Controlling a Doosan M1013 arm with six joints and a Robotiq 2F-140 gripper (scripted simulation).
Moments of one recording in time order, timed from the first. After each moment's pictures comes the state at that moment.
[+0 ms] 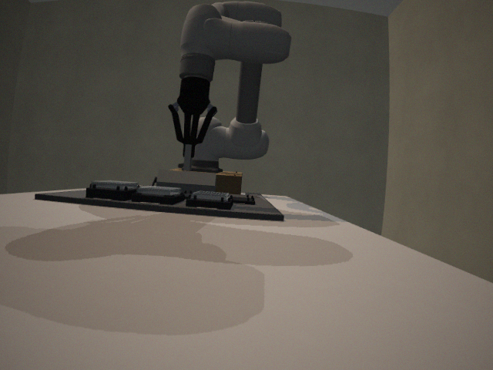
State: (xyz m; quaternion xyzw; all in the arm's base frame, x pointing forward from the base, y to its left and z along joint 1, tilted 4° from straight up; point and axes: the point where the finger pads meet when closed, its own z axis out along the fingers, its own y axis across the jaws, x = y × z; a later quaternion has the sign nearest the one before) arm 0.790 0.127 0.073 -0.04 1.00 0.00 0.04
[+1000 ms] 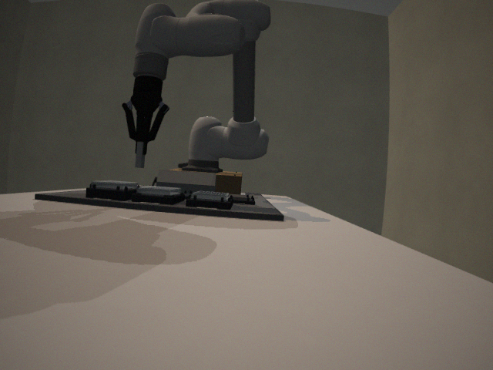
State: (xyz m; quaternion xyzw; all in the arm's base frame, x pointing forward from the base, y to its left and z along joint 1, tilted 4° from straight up) arm 0.800 0.001 0.072 -0.04 1.00 0.00 0.04
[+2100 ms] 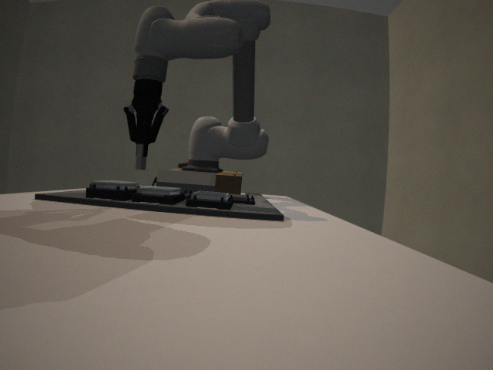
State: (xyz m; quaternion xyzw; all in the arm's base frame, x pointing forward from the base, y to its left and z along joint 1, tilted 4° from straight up) arm 0.790 -0.001 0.067 0.05 1.00 0.01 0.03
